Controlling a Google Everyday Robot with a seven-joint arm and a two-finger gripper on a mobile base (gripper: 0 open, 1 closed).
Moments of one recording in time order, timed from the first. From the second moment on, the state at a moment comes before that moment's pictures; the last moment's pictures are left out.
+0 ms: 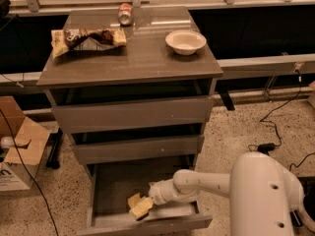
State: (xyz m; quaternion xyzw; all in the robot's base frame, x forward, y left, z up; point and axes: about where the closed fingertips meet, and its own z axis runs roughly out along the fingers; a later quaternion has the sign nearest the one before) arm 0.528 0.067 0.263 -0.40 0.80 0.37 0.23
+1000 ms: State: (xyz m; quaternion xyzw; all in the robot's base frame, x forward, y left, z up) arm 0.552 0.092 0.153 -0.33 0.88 0.27 0.21
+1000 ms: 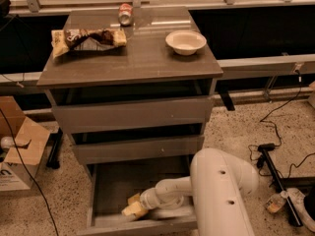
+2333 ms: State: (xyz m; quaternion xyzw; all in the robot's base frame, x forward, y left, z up) arm 0.561 0.095 0.124 -0.29 0.90 0.25 0.20
